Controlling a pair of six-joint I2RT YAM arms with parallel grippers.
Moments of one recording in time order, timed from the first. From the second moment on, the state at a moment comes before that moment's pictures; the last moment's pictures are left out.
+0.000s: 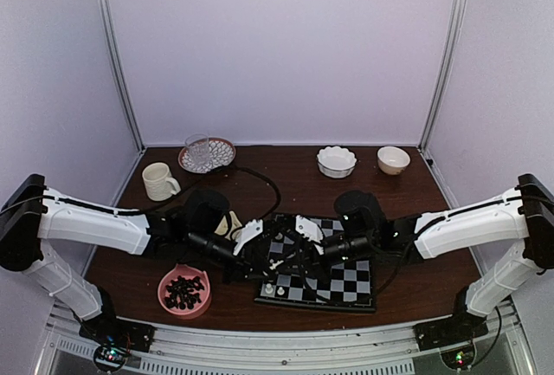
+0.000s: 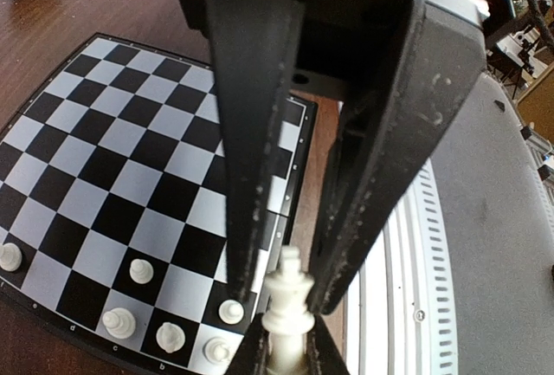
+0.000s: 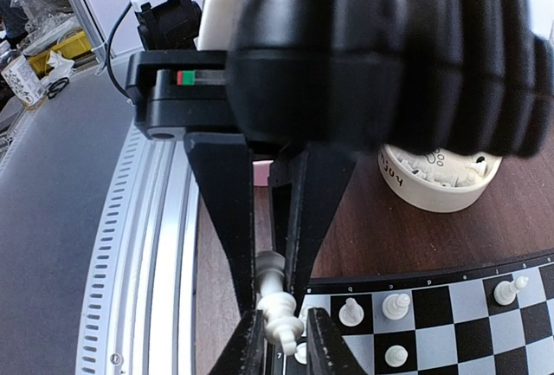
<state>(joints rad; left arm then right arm) -1.00 1.48 0.75 0.08 0.60 0.05 1.06 1.49 0.76 0.25 -0.45 -0.07</state>
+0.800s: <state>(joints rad) -1.00 1.19 0.60 0.13 0.32 0.04 1.06 1.48 0.80 0.16 -0.23 -0.06</state>
